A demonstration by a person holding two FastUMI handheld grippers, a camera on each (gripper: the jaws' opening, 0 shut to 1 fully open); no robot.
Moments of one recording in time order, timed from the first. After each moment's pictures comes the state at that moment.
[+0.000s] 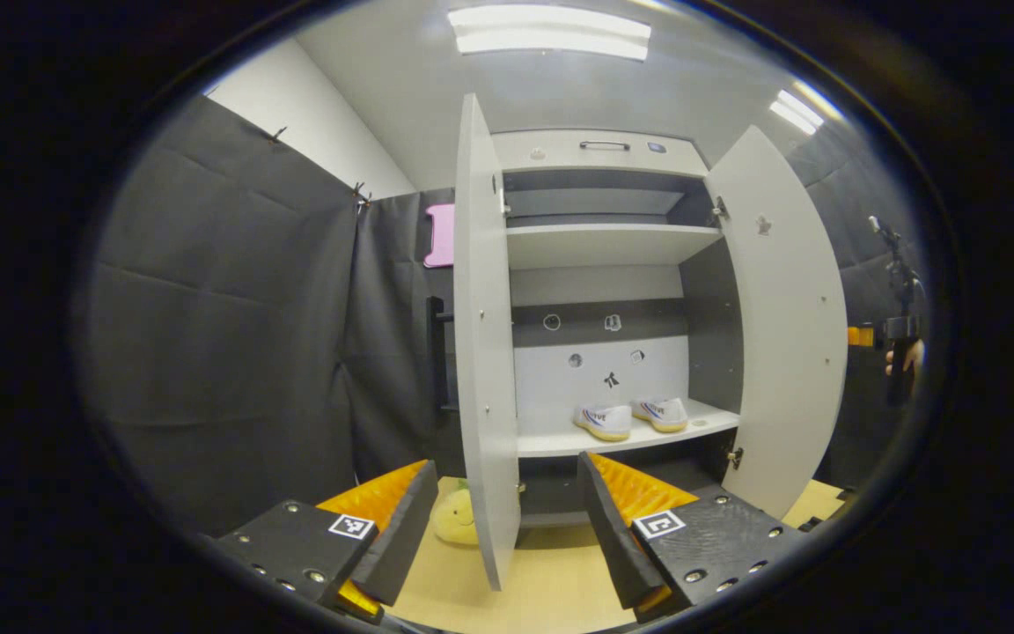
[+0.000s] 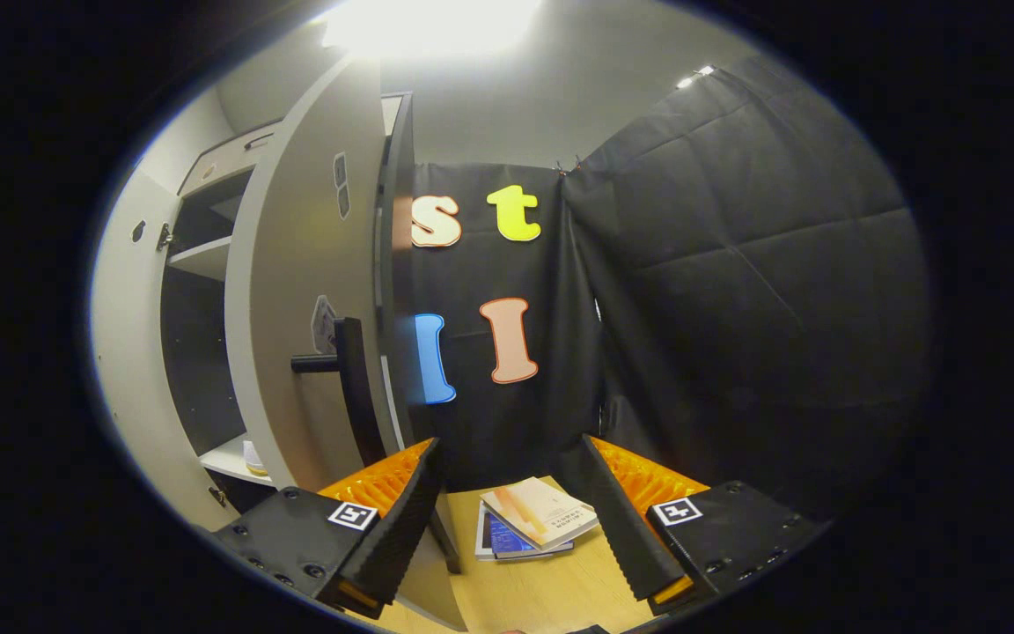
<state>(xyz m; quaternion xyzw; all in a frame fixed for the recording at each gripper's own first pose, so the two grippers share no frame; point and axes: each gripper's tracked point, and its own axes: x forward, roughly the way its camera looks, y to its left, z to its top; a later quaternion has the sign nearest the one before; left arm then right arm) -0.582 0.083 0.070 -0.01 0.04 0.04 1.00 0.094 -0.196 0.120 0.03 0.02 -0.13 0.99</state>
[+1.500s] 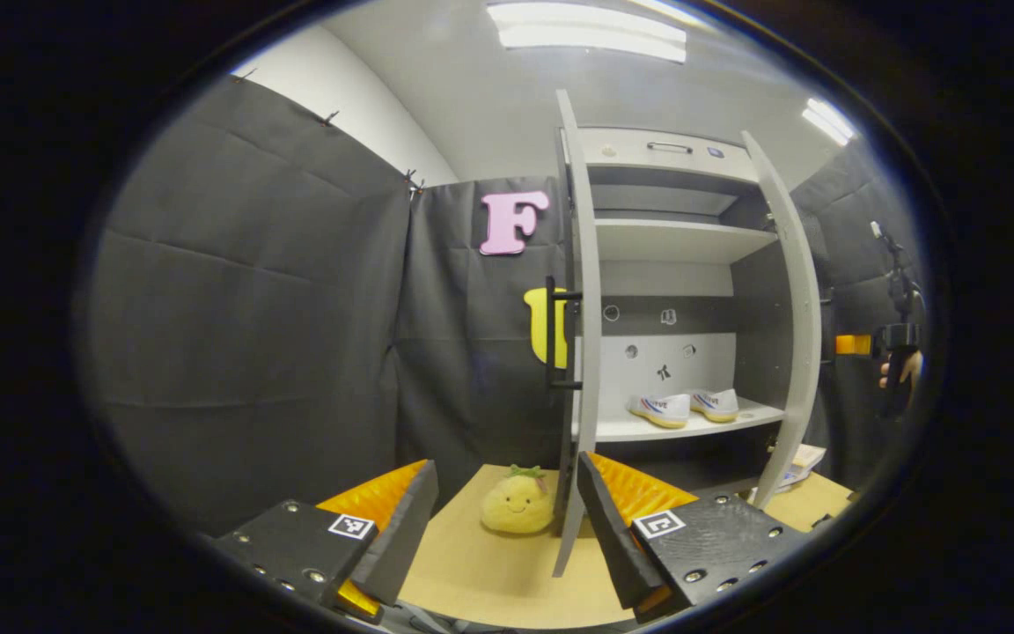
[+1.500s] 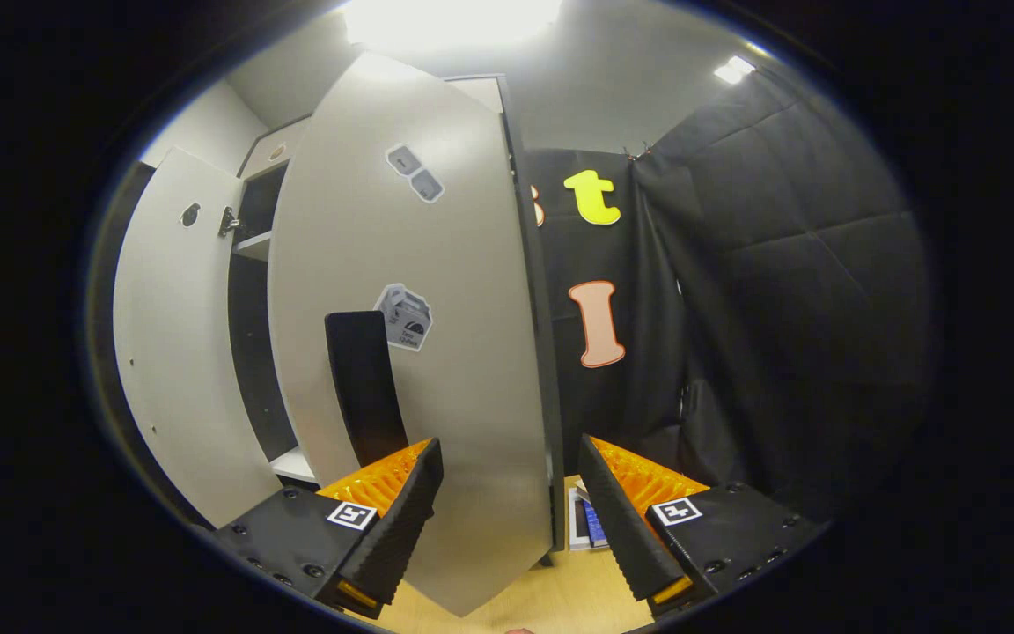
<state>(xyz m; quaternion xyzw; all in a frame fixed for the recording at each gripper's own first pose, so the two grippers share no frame) -0.614 0.180 0.046 -0.03 0.06 0.11 0.99 0.131 -0.041 0.106 0.04 0.04 -0.02 1.00</state>
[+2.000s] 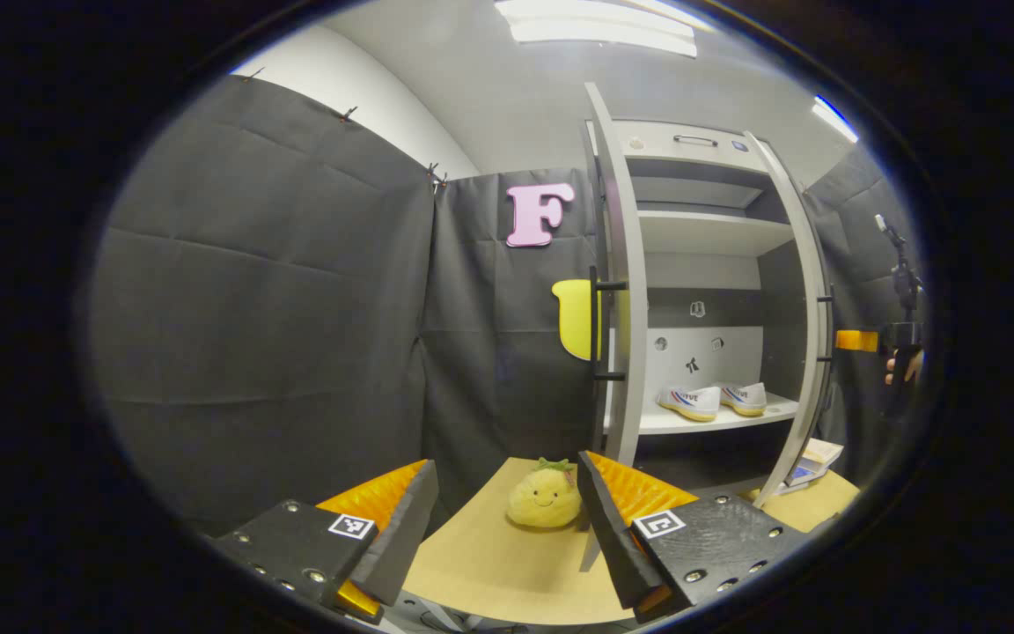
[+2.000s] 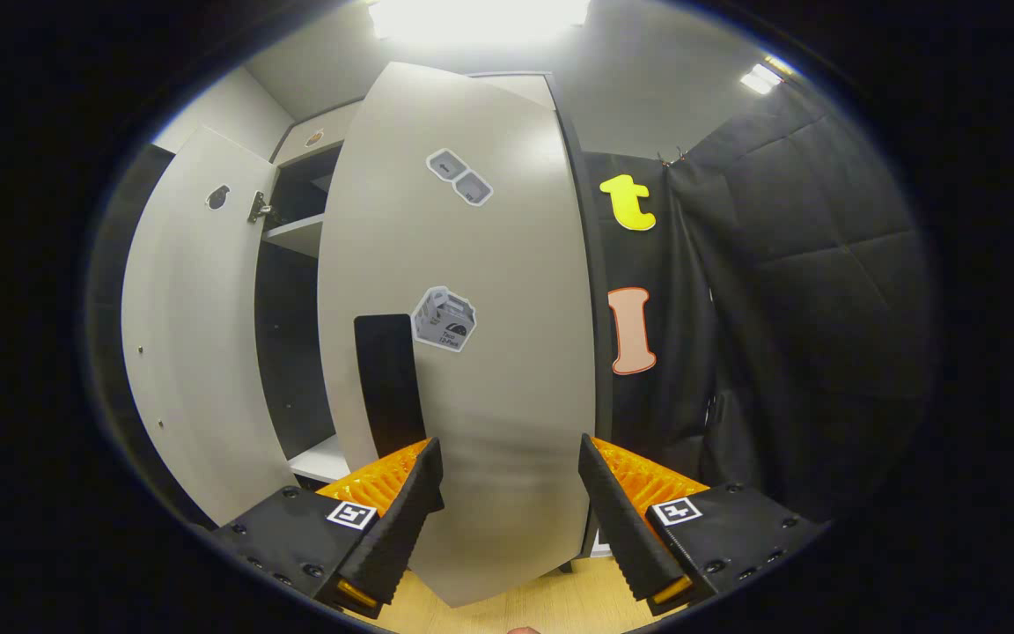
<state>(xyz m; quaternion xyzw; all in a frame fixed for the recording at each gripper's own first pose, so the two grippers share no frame) -0.619 0.207 0.040 -0.03 0.07 0.14 0.99 0.138 -0.005 0.113 0.02 0.03 0.01 1.00</state>
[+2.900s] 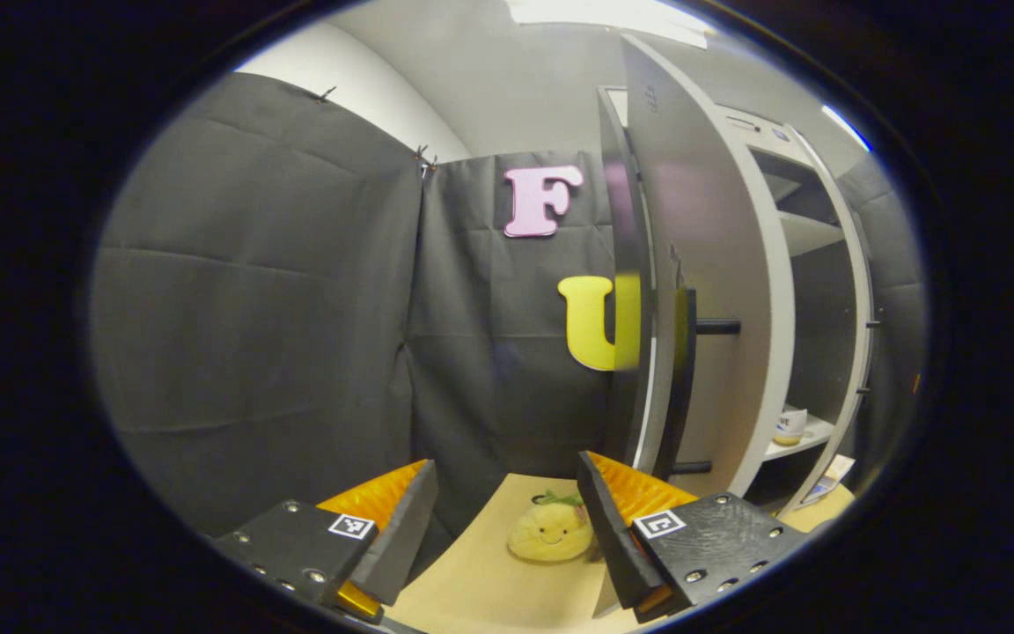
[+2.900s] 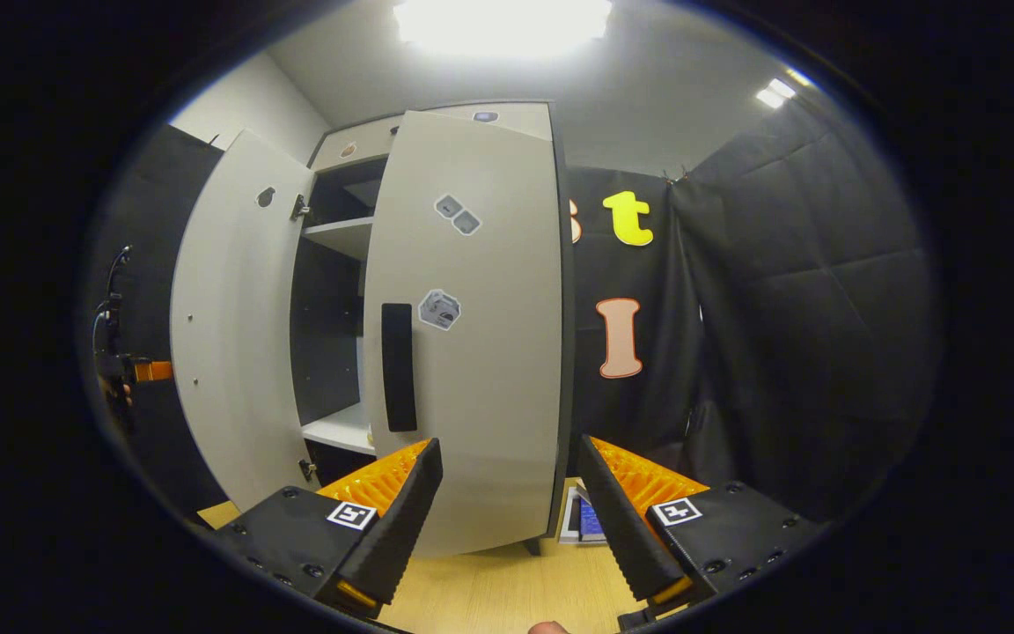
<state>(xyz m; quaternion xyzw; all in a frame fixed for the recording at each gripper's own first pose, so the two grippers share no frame) -0.463 0.261 0.056 -0.03 0.10 0.13 0.99 0.046 -0.040 0.100 -0.02 0.03 0.02 1.00</state>
